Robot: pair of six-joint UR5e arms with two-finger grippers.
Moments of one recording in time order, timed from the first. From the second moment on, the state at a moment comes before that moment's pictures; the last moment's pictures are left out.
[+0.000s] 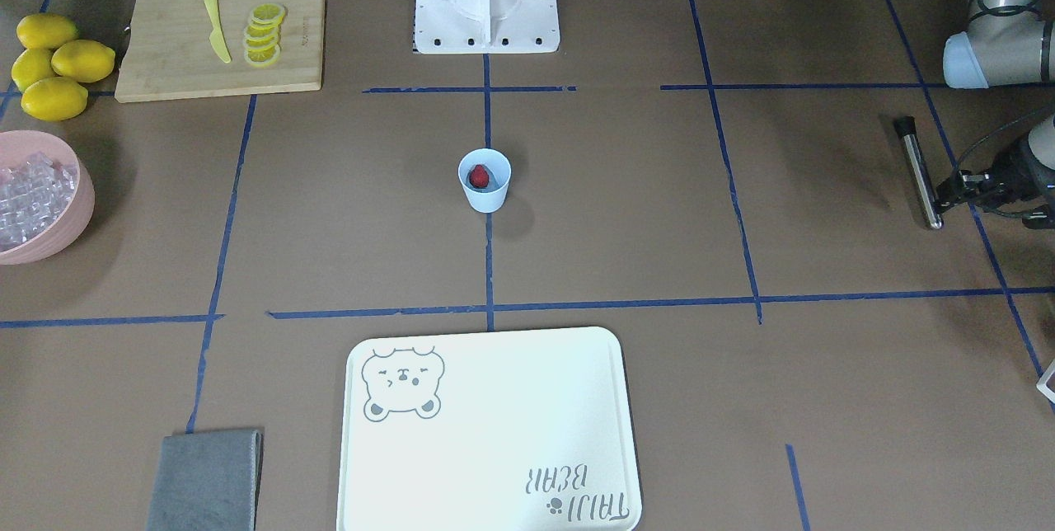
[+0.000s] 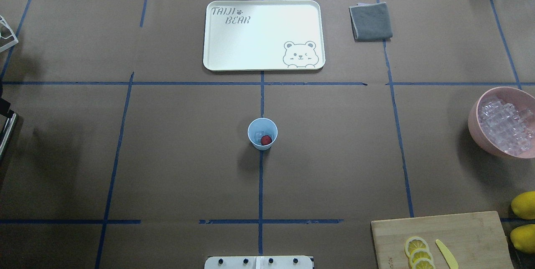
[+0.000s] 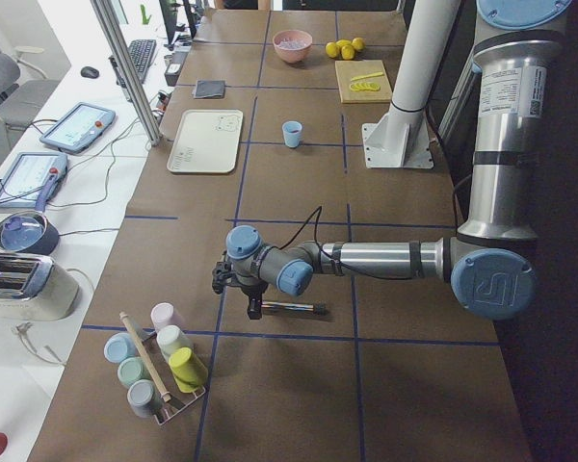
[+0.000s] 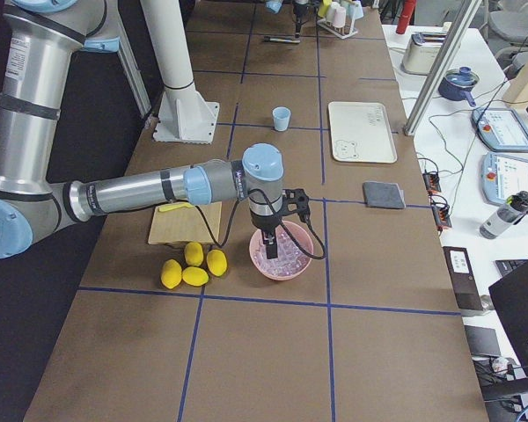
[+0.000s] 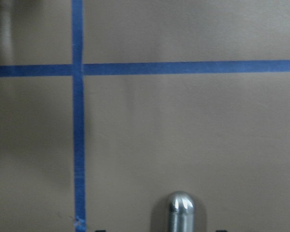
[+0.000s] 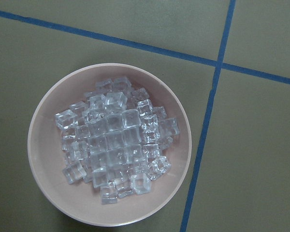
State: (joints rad) left arm -1.17 -1.57 -1.43 -2.06 -2.29 -0.49; right arm 1.42 -1.84 2.04 -1.57 2.27 0.05
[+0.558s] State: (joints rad) left arm -1.14 -1.57 -1.40 -2.11 -2.30 -0.50; right arm 1.42 -1.84 2.04 -1.57 2.27 0.05
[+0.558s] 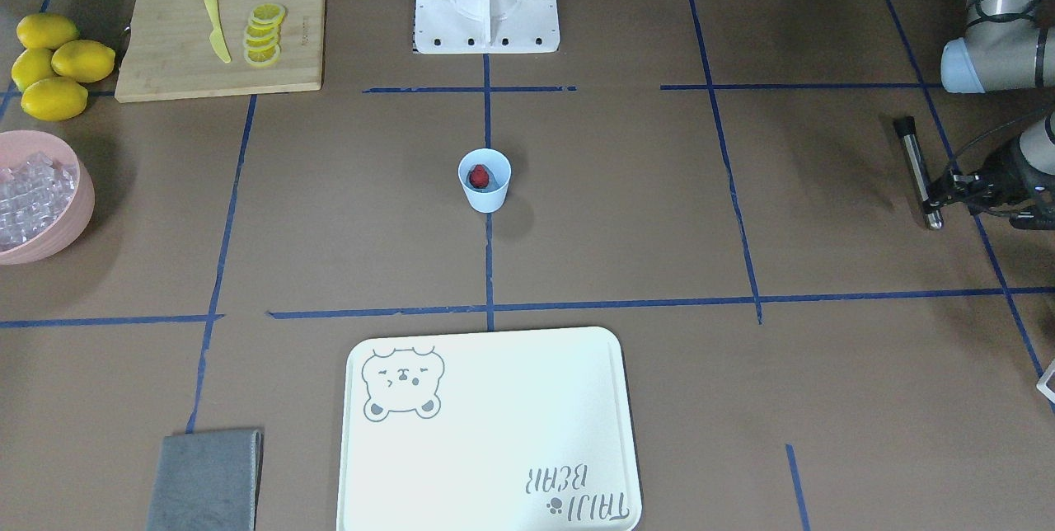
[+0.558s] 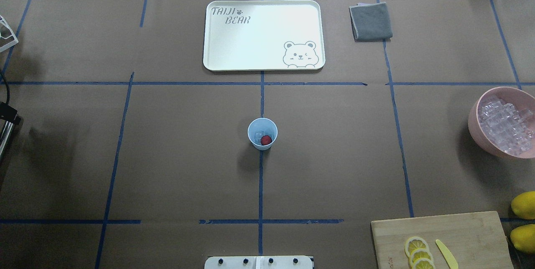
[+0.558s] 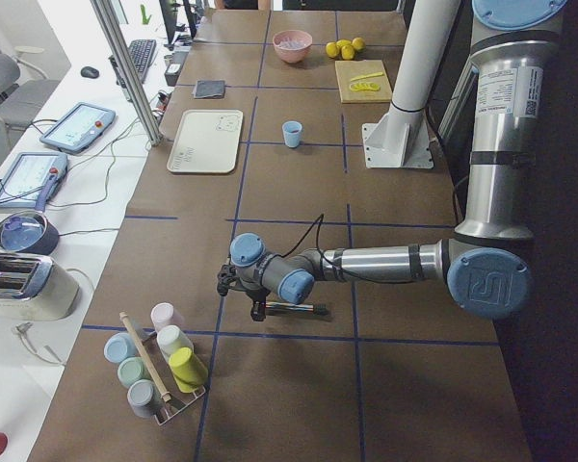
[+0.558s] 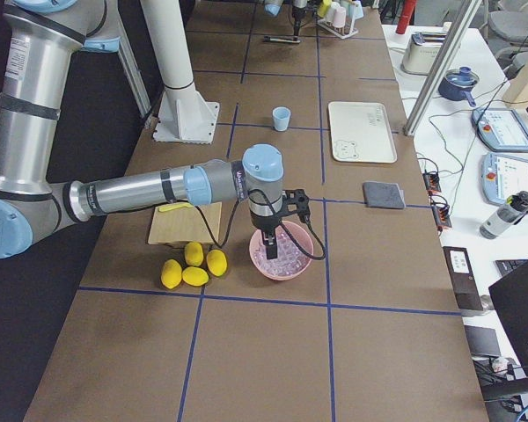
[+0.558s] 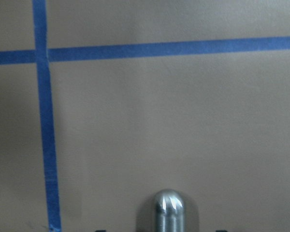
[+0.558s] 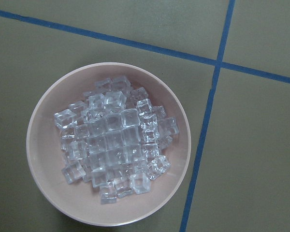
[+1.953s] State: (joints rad) left arm -1.11 -1.57 -1.40 -2.11 -2.30 -0.49; right arm 1.42 -1.83 2.04 -1.57 2.27 0.05
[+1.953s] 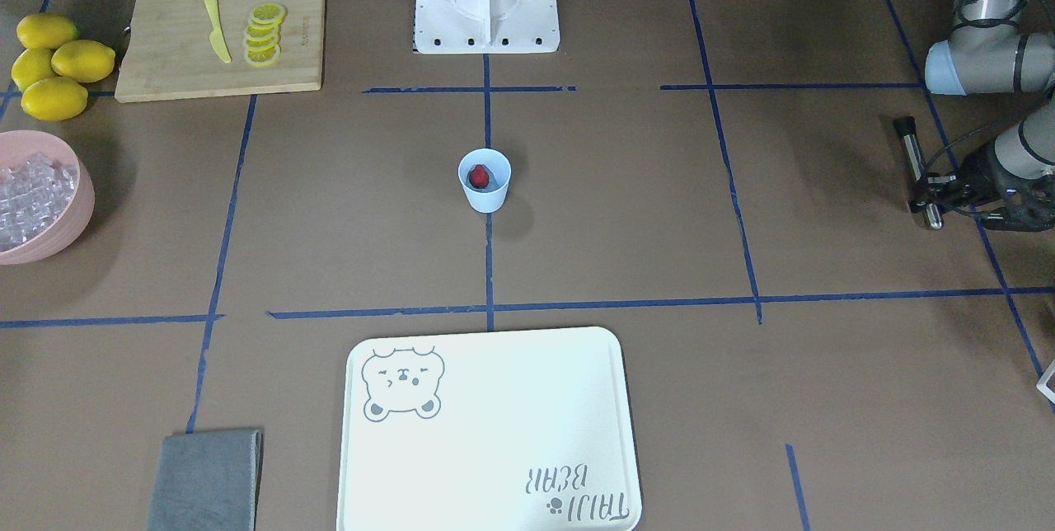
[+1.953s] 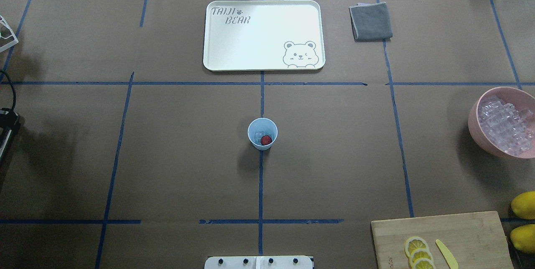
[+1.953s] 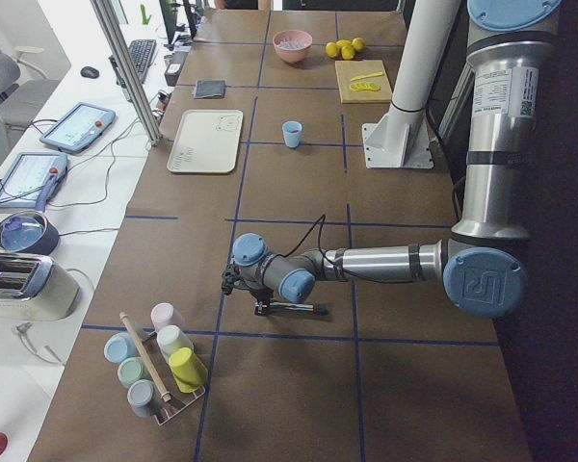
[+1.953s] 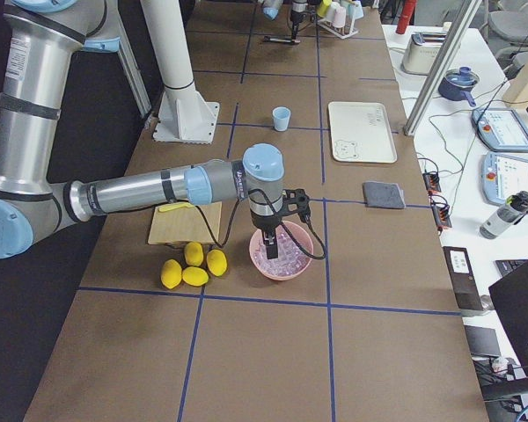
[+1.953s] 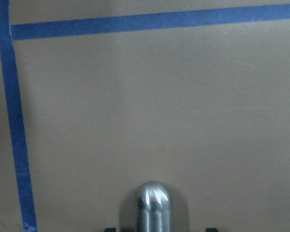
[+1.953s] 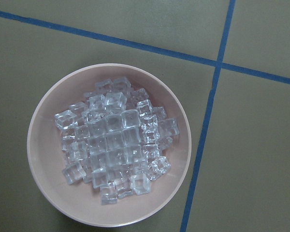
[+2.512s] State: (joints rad) left arm -1.10 -1.57 -1.58 -2.09 -2.42 -0.50; right arm 1.42 -1.83 2.05 -1.57 2.28 0.05
